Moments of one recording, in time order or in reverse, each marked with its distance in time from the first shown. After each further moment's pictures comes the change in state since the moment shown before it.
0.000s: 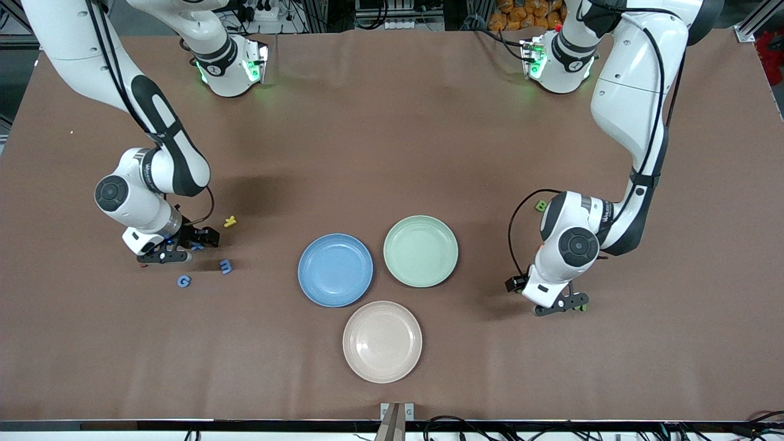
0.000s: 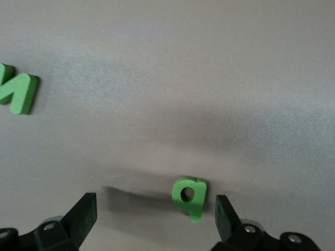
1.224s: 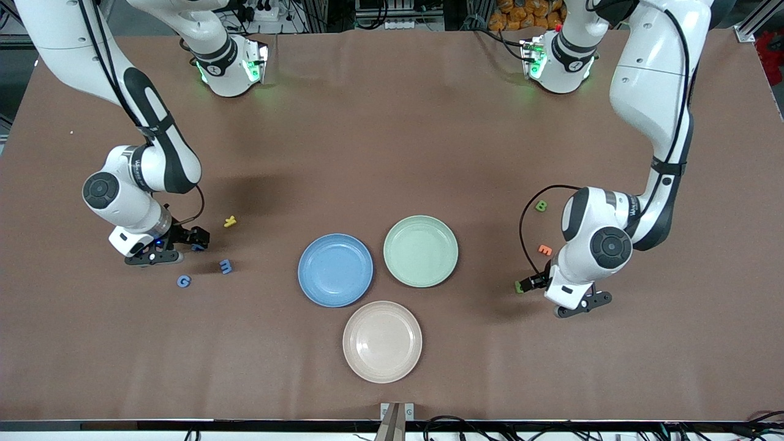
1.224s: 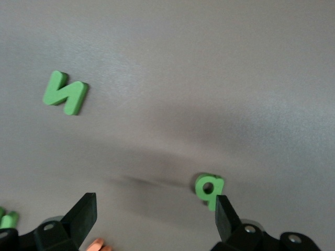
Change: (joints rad) left arm 0.042 -0.064 0.004 -0.005 -0.074 -0.069 0.037; right arm -0.013 -0.035 -0.014 0.012 -0.095 -0.018 -0.001
